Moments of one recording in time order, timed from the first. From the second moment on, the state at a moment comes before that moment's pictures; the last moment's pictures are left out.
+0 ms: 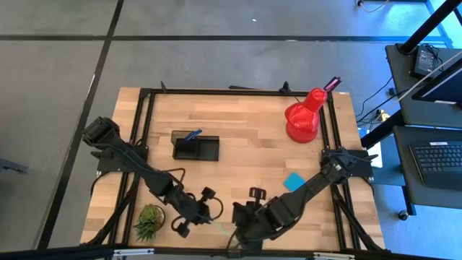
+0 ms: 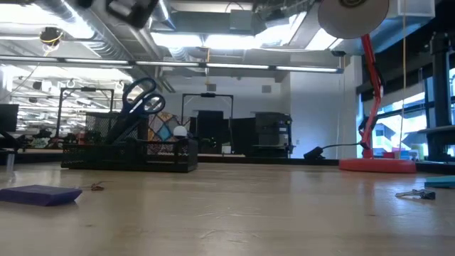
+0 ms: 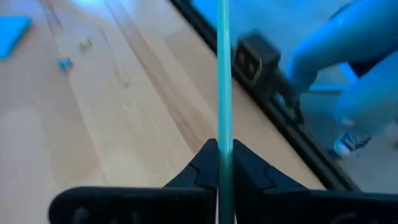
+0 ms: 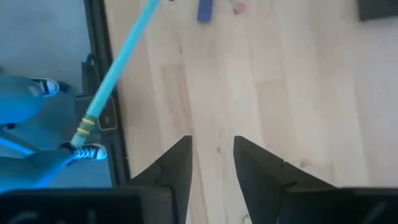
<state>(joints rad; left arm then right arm) -0.62 1.62 1.01 -0.10 -0.08 -0.04 0.63 2.24 2.36 -1.38 0.24 0.75</state>
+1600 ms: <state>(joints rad) -0.21 1.11 1.00 -0.19 0.03 0.21 0.41 1.32 1.26 -0.48 0.16 0.04</state>
